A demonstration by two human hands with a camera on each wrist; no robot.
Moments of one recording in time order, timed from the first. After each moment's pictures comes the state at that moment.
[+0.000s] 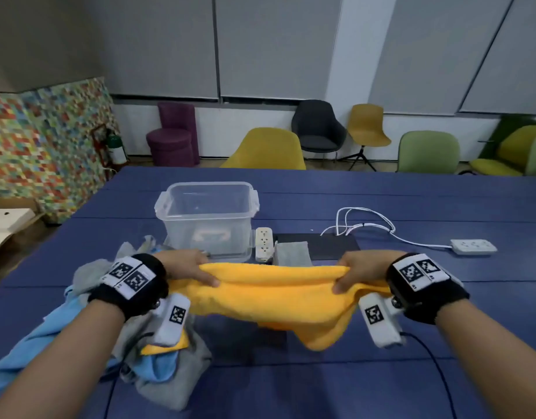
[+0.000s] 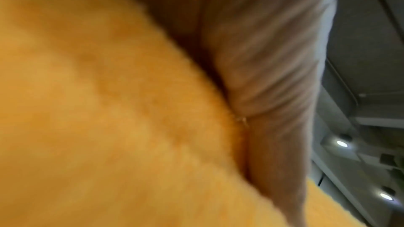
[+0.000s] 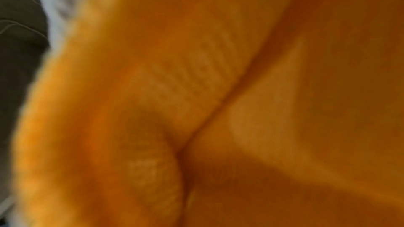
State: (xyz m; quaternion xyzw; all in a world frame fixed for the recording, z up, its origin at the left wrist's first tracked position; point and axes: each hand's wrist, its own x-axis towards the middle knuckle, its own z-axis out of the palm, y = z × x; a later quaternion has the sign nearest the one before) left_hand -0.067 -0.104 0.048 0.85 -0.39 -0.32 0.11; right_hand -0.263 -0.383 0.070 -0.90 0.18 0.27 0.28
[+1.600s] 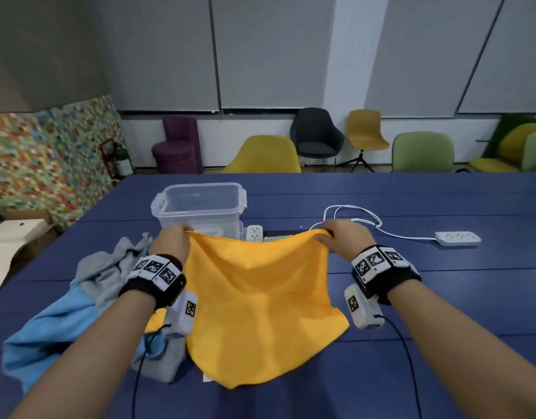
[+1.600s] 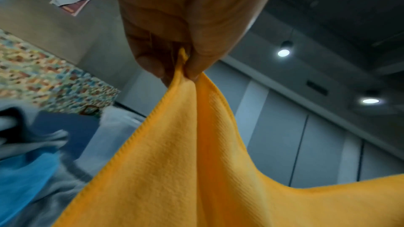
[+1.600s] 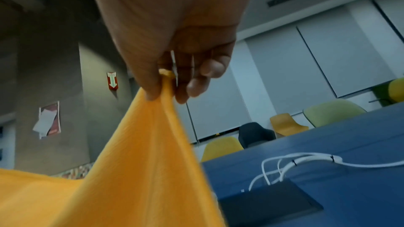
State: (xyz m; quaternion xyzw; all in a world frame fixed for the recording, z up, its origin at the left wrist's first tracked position) left_hand -0.104 -0.121 0.027 0.96 -0.16 0.03 0.25; right_hand -0.290 -0.404 0.053 -0.98 0.19 -0.07 0.06
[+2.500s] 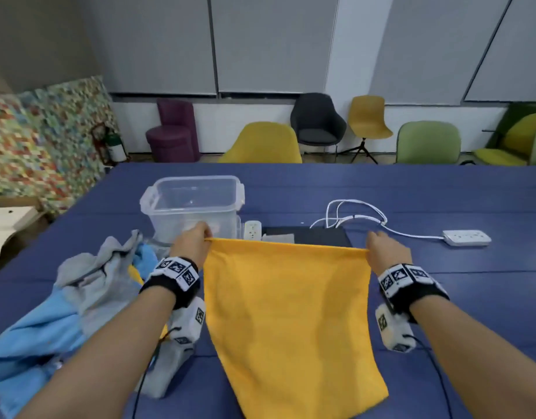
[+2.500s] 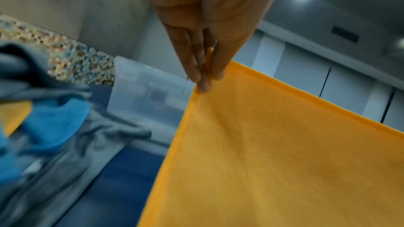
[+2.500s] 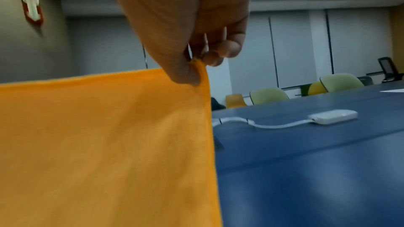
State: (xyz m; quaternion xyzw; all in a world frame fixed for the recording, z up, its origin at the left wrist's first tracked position) left_hand -0.071 -0.172 -0.003 0.95 -0.24 0.01 0.22; right_hand -0.291 -0.474 0.005 -0.94 0.35 -0.03 -0.03
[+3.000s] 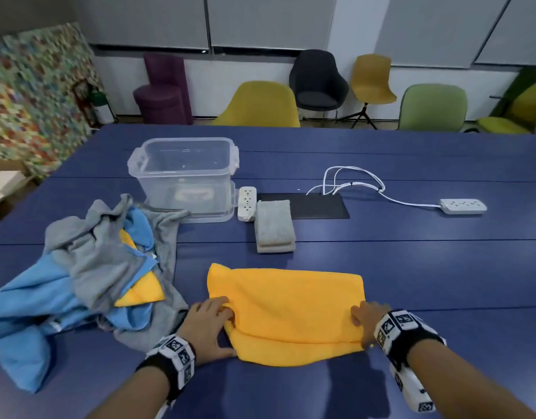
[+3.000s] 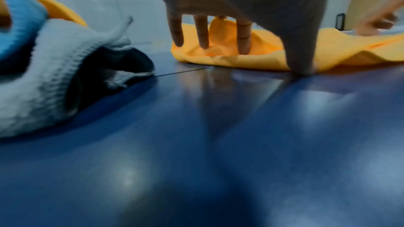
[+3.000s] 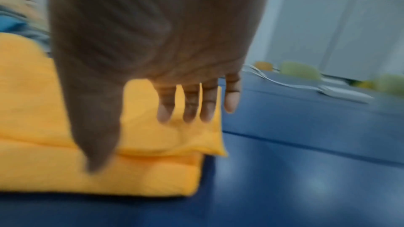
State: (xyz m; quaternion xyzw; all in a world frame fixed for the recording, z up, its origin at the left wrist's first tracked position) left_hand -0.199 -0.107 -0.169 0.87 -0.47 -0.13 -0.04; right_hand -0.377 -0.428 -0.119 -0.89 0.17 0.42 -0.05
